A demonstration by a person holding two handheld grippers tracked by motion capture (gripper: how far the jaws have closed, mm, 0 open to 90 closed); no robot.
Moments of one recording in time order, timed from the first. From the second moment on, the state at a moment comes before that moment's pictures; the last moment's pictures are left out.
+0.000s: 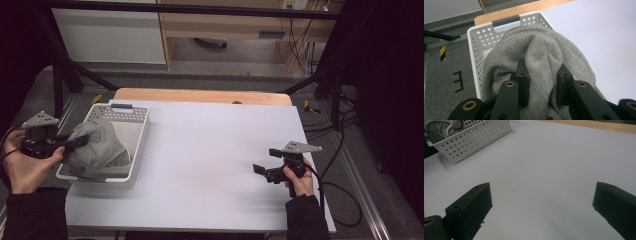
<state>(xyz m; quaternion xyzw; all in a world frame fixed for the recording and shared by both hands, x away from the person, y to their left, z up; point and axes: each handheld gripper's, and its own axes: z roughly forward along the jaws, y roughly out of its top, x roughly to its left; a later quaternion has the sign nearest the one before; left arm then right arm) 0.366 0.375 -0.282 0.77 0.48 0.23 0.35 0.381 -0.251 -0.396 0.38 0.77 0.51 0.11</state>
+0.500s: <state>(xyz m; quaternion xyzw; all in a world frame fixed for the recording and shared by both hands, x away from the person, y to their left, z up) 0.363 0.371 -0.268 0.77 0.47 0.23 0.36 0.382 -0.251 -0.396 0.38 0.77 0.51 0.11</state>
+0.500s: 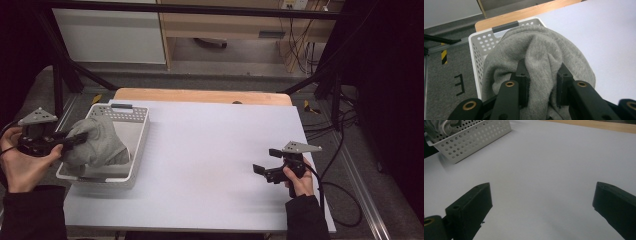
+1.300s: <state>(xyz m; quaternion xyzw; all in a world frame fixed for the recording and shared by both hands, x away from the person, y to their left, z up) 0.358 0.364 -0.252 0.77 0.45 0.24 0.37 0.382 -0.250 -0.397 0.38 0.77 0.51 0.11</state>
